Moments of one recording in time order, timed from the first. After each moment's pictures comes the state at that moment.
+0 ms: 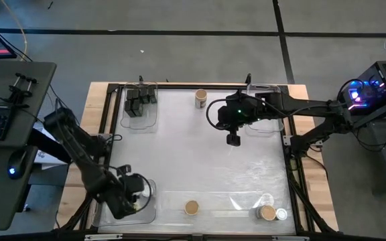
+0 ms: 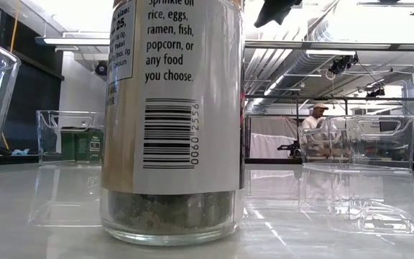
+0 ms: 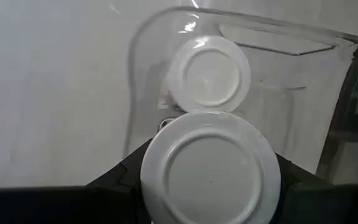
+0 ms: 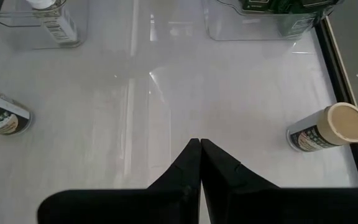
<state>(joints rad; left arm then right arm) -0.88 1.51 1.17 -1.06 -0.26 -1.11 -0.05 1.43 1.49 -0.91 0.01 -0.08</state>
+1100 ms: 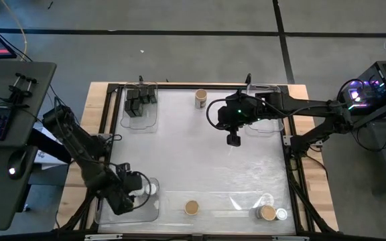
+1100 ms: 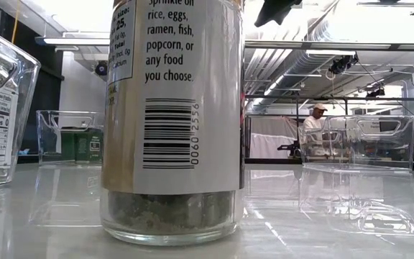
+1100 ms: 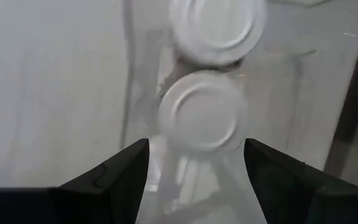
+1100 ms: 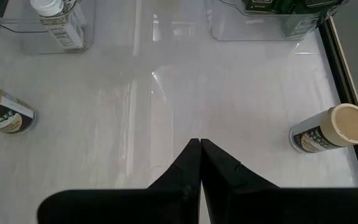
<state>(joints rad) -0.87 1.47 1.11 -1.05 -0.21 -1.07 -0.05 1.43 1.49 -0.91 0.00 -0.08</state>
